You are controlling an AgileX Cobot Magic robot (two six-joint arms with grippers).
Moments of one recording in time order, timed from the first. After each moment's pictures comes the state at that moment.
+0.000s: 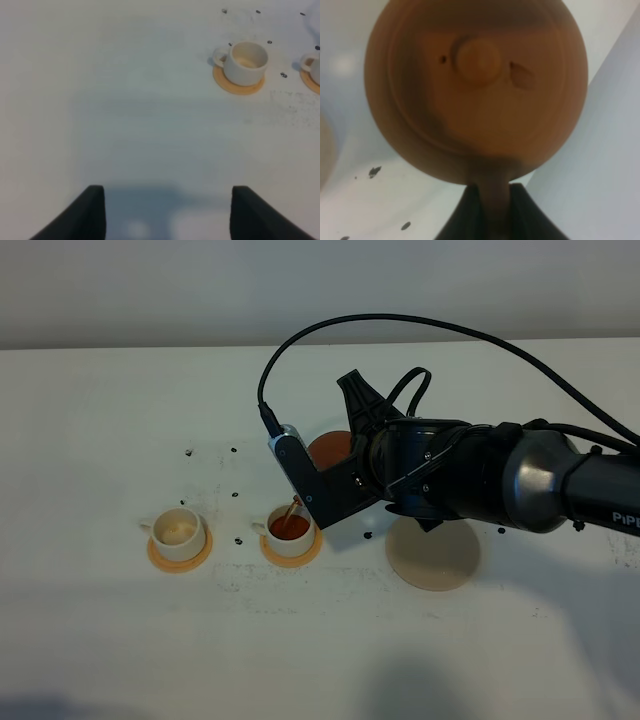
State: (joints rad) left arm 0.03 -0.01 -0.46 -0.02 1.07 -0.04; right arm 0.74 1.89 -1.22 -1.00 0.56 -0.54
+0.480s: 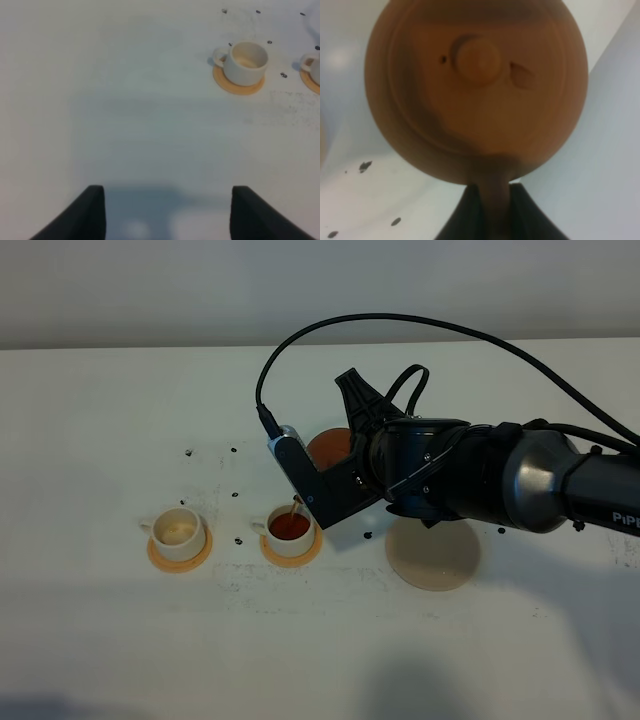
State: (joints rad) left arm 0.03 -0.01 -0.46 -0.02 1.07 -0.04; right arm 0.74 1.89 -1.22 -1.03 0.56 -0.54
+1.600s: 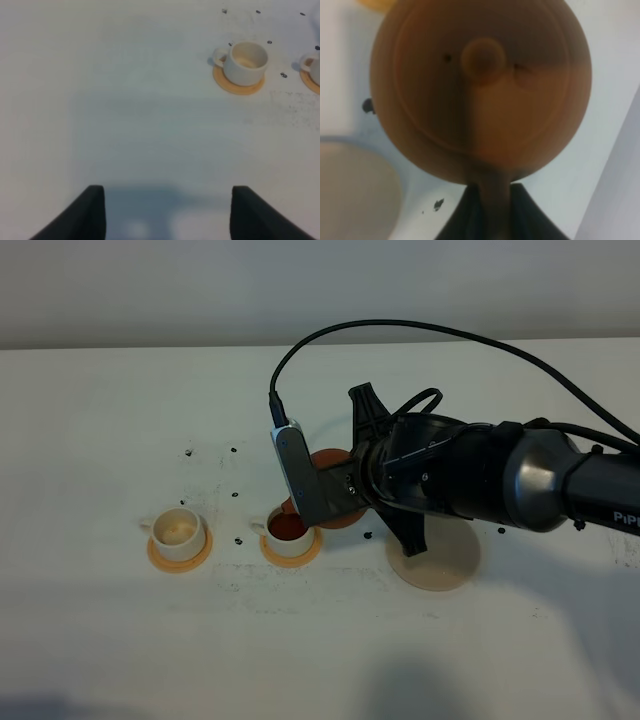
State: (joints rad) left arm 0.03 -0.01 -0.46 -0.02 1.07 -0.04; right arm 0.74 1.89 -1.23 -0.76 0.56 -0.53
